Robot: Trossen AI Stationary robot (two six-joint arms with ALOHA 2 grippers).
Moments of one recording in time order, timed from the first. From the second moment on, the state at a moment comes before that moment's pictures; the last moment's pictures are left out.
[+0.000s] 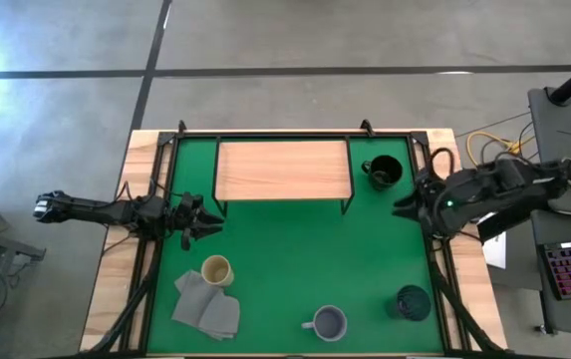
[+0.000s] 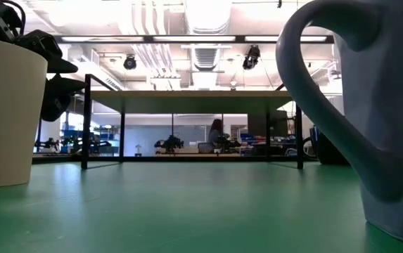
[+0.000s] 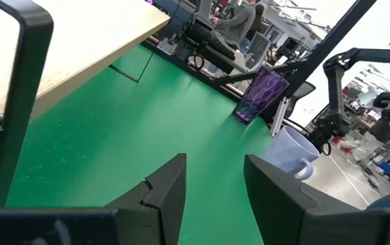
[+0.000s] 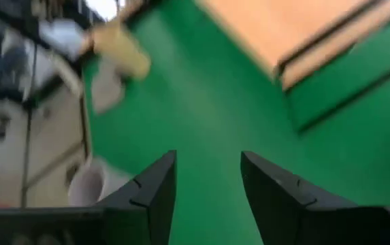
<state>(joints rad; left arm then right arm) -0.09 0.23 0.01 0.04 -0.03 -0.57 0.27 0.65 0.99 -1.04 0.14 0.81</state>
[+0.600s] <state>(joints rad) -0.09 0.23 0.01 0.04 -0.03 -0.57 0.65 1.00 1.30 -1.51 0.05 1.28</state>
